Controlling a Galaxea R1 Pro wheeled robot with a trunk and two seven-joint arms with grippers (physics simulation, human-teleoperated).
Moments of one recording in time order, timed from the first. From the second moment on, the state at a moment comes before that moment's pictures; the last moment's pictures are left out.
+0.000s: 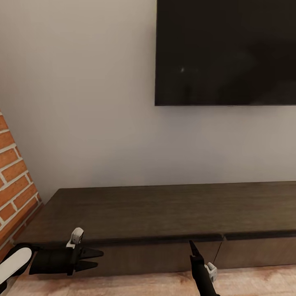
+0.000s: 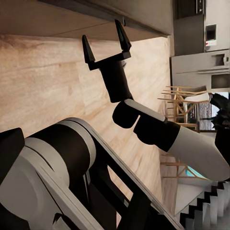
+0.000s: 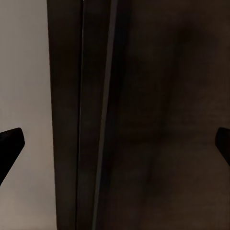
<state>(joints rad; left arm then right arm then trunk) -0.27 0.71 -0.49 -1.43 1.53 1.00 -0.42 -0.41 0.04 0.05 -0.18 -1.49 -0.09 0.87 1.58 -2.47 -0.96</state>
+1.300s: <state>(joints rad) -0.27 0.71 -0.49 -1.43 1.53 1.00 -0.42 -0.41 0.04 0.05 -0.18 -1.48 -0.10 0.87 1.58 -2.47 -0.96</state>
